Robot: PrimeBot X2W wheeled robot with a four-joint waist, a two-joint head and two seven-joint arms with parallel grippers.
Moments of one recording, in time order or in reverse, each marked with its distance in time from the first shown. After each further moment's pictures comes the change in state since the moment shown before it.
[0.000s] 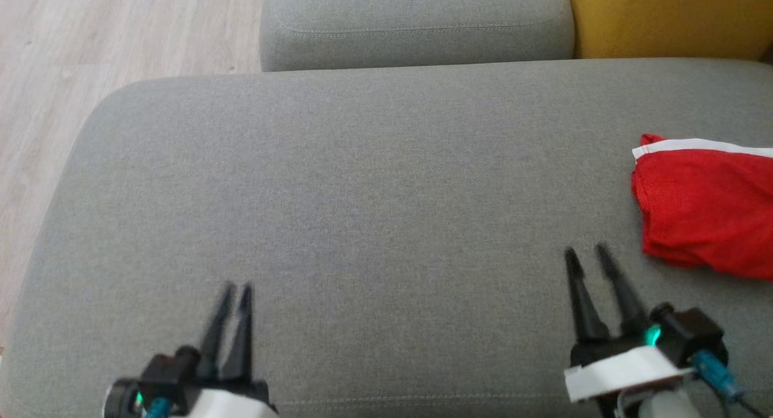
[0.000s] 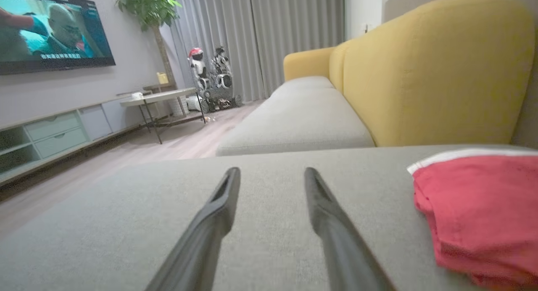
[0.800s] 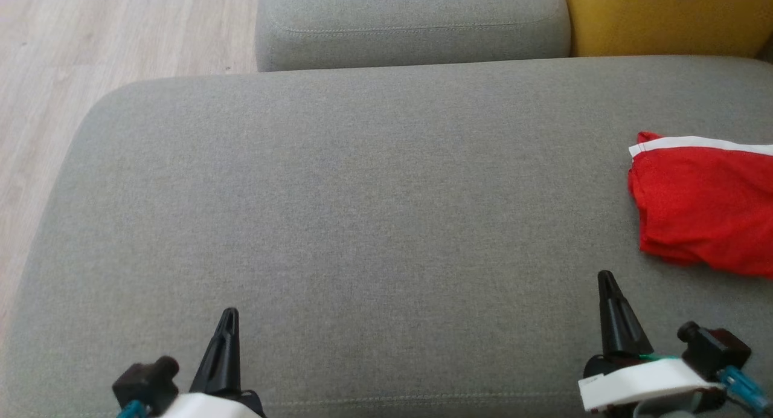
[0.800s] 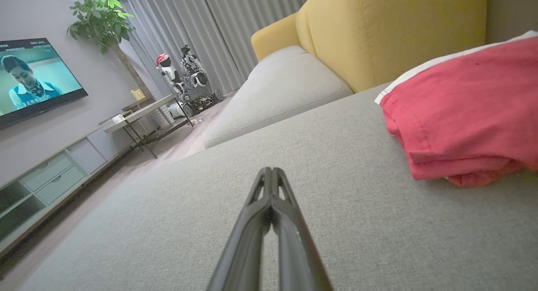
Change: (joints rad) left arm 0.014 0.004 0.007 0.108 -0.252 -0.019 0.043; right arm 0.038 -0.002 -0.024 0.074 0.252 0.000 0.040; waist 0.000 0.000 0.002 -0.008
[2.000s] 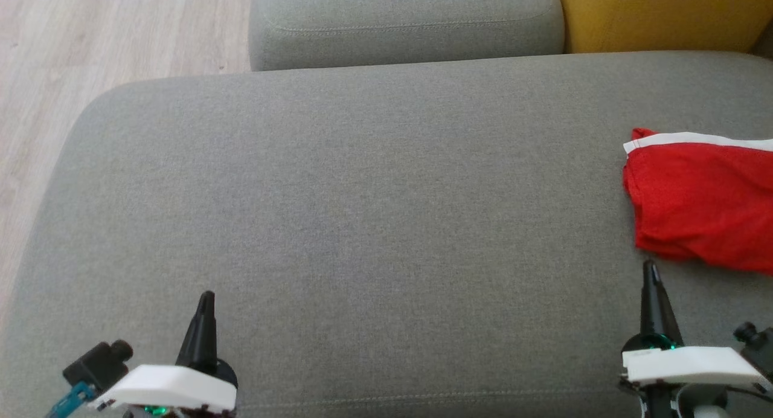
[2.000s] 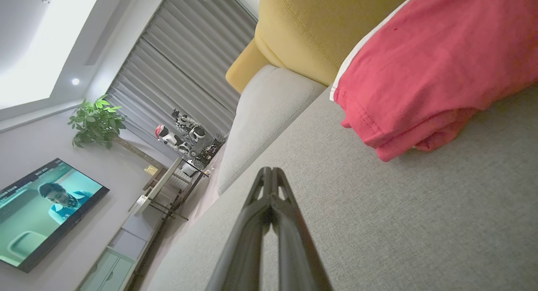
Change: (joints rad) left arm -0.074 0.007 0.059 0.059 -0.434 -0.043 0.086; right arm -0.025 -0.010 -0.064 -0.012 0.444 0.000 0.088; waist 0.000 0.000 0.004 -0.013
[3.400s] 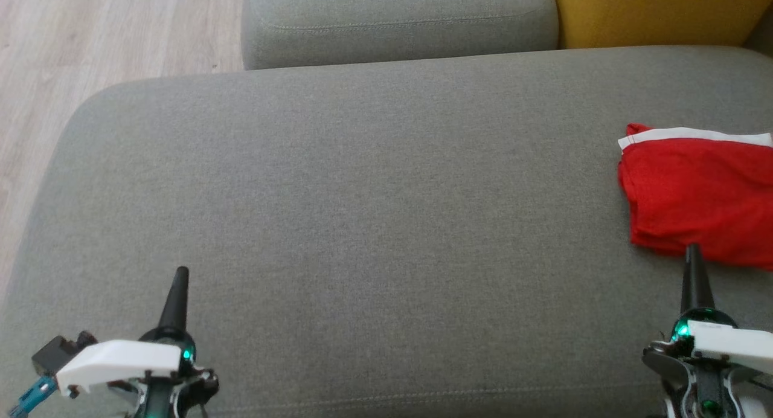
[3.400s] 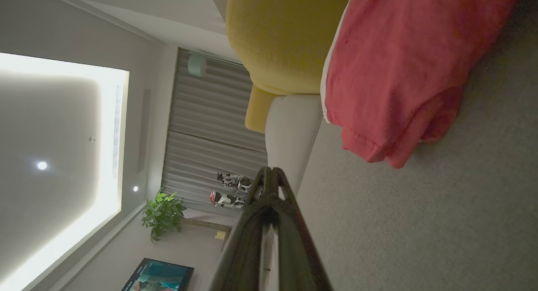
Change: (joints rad) left arm -0.103 0.001 0.086 0.068 -0.514 -0.046 0.117; right arm -0.058 -0.003 -0.096 -0.015 0.527 -0.001 0.116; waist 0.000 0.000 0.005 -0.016
